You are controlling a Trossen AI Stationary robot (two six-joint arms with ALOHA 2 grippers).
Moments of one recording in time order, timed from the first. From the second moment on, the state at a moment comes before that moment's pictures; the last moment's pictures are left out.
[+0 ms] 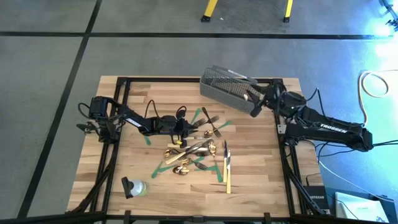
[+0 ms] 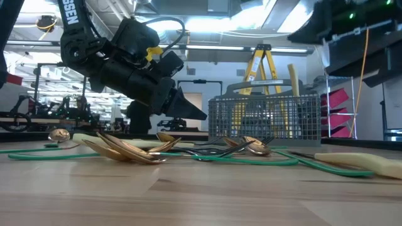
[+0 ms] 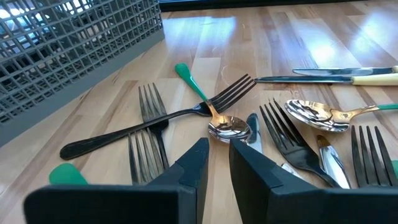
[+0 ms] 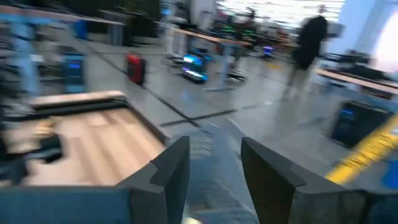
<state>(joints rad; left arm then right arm) 0.06 1.81 0.58 0.87 -0.11 0.08 -0.32 0.55 0.46 0.03 0.29 -0.11</state>
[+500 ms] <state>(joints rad) 0.06 1.81 0.58 0.87 -0.12 0.08 0.29 0.82 0.58 -0.03 0.27 -0.32</state>
